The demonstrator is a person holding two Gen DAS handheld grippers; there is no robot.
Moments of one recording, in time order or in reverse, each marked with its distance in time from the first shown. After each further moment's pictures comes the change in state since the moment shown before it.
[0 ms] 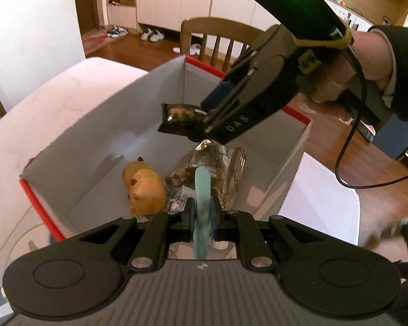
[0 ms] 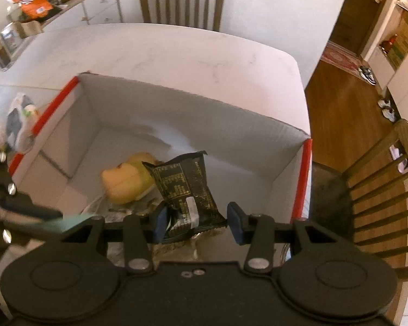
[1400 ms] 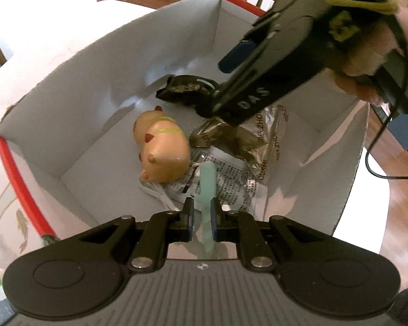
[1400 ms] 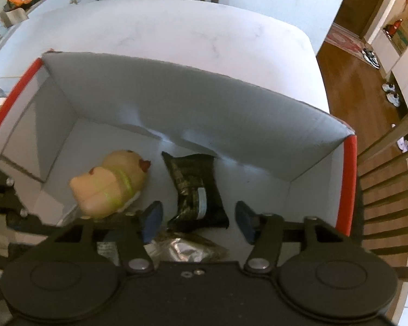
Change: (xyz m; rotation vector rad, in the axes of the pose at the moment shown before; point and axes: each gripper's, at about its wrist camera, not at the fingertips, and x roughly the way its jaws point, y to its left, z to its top) left arm 0.039 0.022 -0.008 -0.098 0.192 0.048; right arm 0.043 -0.006 0.009 0.001 0.074 0.021
